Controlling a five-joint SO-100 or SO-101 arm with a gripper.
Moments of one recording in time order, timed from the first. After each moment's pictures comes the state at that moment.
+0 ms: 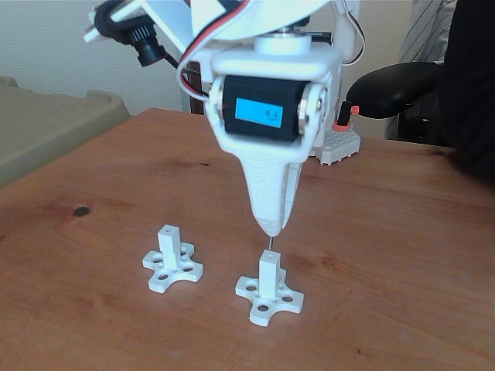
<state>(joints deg) -10.2 86.2 88.6 76.6 3.5</state>
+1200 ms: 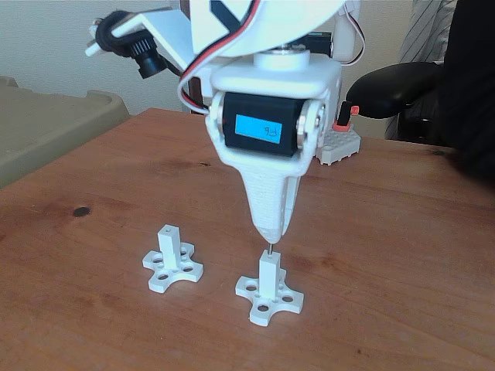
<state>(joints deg) -10.2 84.6 88.6 76.6 3.5</state>
